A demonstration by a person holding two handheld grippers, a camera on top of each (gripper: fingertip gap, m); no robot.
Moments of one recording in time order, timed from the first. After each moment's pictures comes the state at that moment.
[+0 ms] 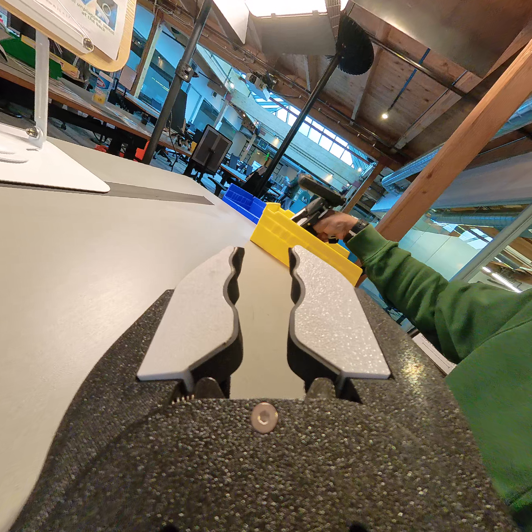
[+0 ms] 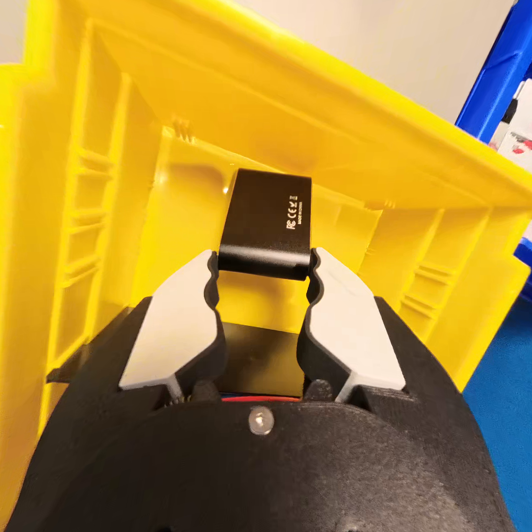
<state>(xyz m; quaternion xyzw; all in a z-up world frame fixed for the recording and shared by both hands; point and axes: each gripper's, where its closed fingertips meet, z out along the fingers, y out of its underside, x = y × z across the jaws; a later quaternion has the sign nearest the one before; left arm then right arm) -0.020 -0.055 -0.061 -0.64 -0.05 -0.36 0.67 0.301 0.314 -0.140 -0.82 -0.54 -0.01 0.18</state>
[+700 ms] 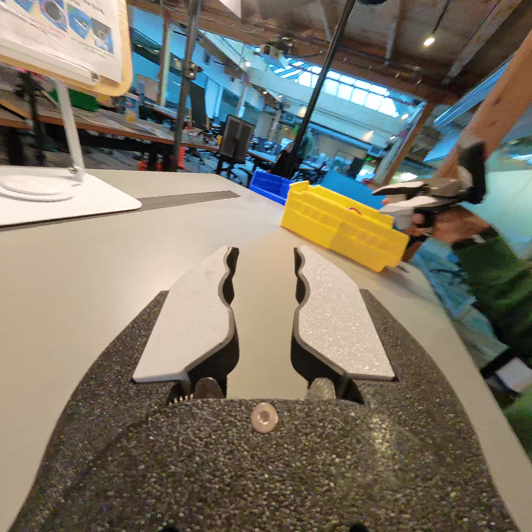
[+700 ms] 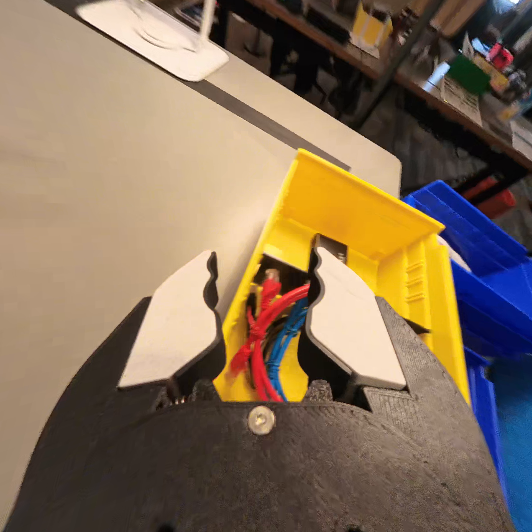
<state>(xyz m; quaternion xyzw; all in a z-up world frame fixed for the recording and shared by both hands) -0.014 -0.057 -0.063 -0.69 0.01 -0.25 0.68 0.314 0.171 -0.040 -0.68 -0.53 0.15 0.49</state>
